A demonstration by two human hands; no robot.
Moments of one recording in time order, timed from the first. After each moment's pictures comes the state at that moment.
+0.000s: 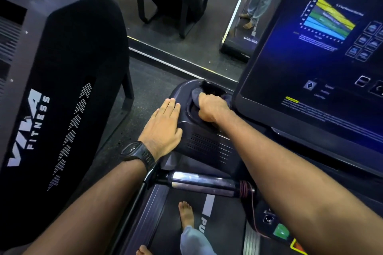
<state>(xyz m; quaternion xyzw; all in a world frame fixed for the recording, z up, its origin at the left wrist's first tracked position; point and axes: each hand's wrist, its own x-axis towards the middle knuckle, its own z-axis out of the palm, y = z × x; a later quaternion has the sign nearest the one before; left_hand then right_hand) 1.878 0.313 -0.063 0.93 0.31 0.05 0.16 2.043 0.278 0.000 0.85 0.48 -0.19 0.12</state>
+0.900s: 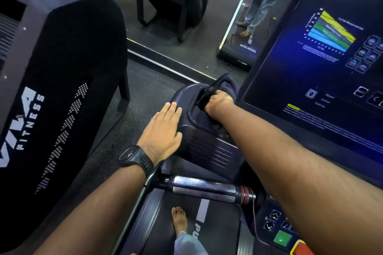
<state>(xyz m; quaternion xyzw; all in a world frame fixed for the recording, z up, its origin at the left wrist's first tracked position) 1.873 0.315 -0.068 0.93 0.31 0.07 0.18 2.076 0.302 -0.014 0.65 0.56 -0.01 0.50</state>
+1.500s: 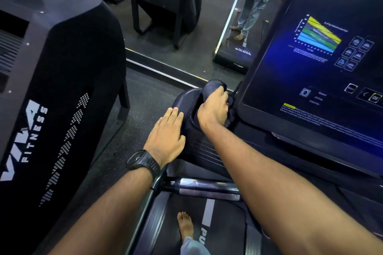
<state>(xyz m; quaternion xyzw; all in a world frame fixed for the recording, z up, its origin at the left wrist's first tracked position) 1.872 0.313 -0.061 0.92 0.32 0.07 0.21 2.012 0.298 -0.016 0.95 0.20 0.01 -0.23</state>
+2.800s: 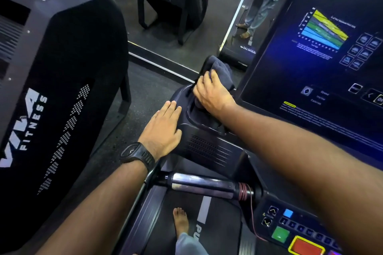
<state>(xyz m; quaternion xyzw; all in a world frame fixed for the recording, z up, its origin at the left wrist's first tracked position) 1.875 0.314 -0.063 0.93 0.31 0.07 0.19 2.055 0.284 0.008 0.57 0.60 0.28 0.49</state>
